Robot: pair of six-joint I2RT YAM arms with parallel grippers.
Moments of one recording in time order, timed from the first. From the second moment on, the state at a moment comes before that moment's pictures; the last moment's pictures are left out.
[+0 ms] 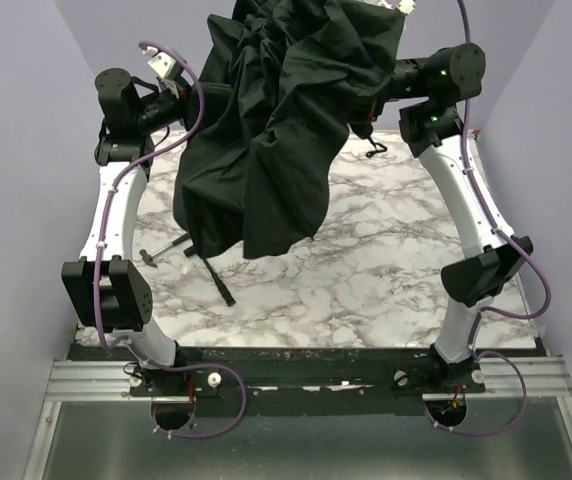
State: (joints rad) left arm 0.05 1.65 1.69 0.02 0.97 -0.05; right arm 0.40 1.90 2.24 0.57 -1.43 1.02
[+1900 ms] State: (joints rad) left arm 0.20 1.28 0.88 0.46 1.07 0.12; right arm 0.60 1.63 2.02 -1.10 -0.92 -0.87
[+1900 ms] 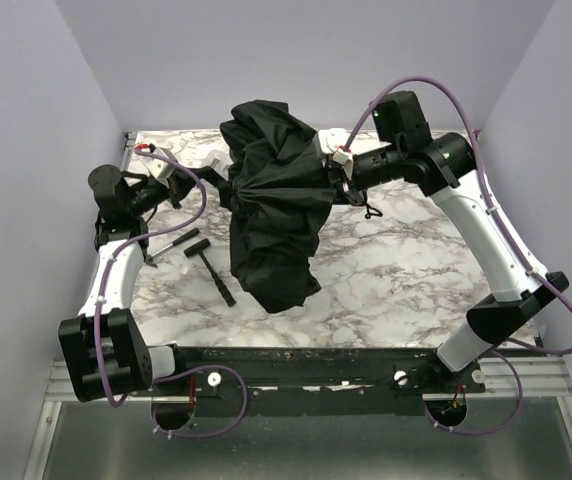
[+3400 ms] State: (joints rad) left arm 0.24 1.06 0.62 0.20 0.64 0.17; right arm 0.64 1.37 1.65 -0.80 -0.62 -0.86
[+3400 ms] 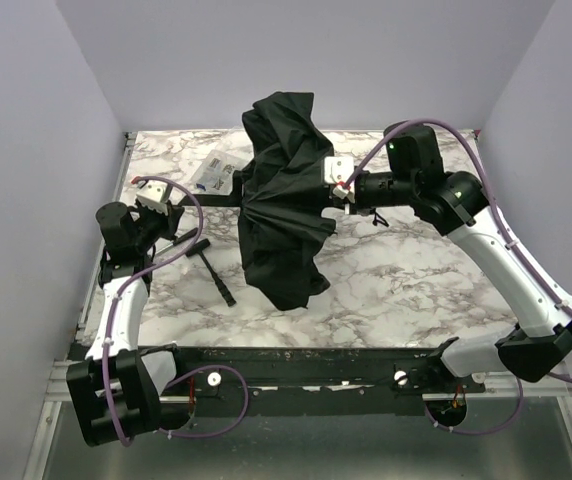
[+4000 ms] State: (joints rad) left arm 0.24 1.00 0.61 0.18 0.64 0.14; right arm 0.64 1.37 1.60 -0.88 -0.65 -0.95
